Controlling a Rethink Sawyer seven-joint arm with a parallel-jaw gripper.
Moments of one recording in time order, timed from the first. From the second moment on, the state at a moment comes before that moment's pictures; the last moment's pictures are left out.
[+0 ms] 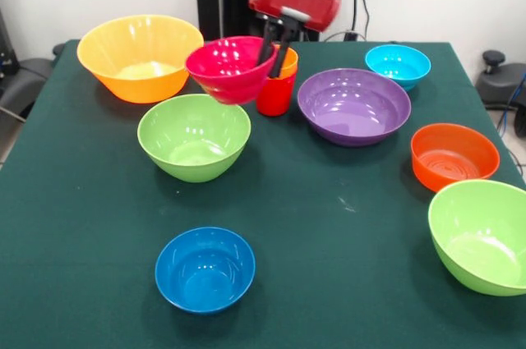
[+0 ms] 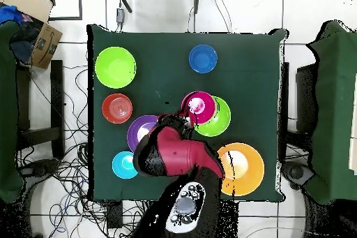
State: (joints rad) arm 0.07 -0.66 -0.34 1.81 -0.21 -0.04 1.68
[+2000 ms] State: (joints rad) arm 0.16 -0.67 -0.36 1.87 -0.22 0.09 1.68
